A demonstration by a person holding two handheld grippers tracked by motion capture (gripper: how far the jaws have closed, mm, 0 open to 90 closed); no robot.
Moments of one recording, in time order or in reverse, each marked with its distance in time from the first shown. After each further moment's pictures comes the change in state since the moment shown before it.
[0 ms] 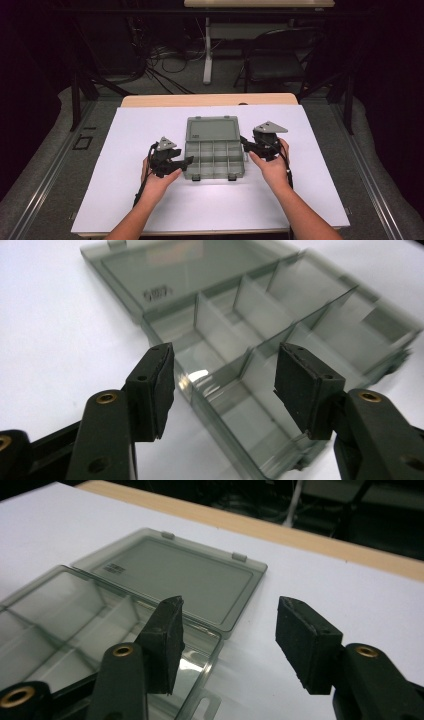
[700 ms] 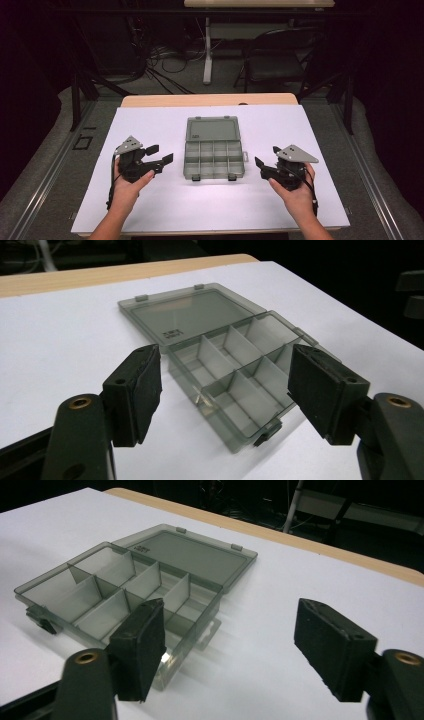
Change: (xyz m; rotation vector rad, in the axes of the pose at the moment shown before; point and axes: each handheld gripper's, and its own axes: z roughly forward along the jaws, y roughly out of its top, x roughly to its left) left arm 0.021 -0.007 -0.083 -0.173 -0.056 -0.062; right arm 0.005 -0.033 -0.093 -0.058 0.000 -0.042
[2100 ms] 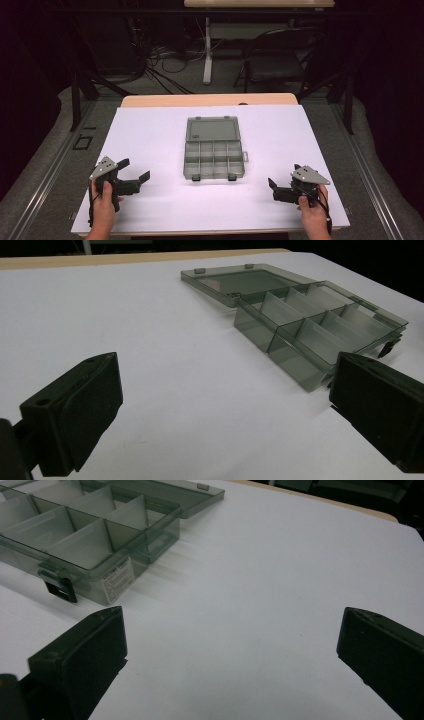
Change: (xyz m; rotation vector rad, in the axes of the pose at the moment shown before) left arm 0.051 -0.072 -0.028 -0.055 0.083 0.006; right arm -0.026 -0.074 -0.010 0.052 -0.073 0.016
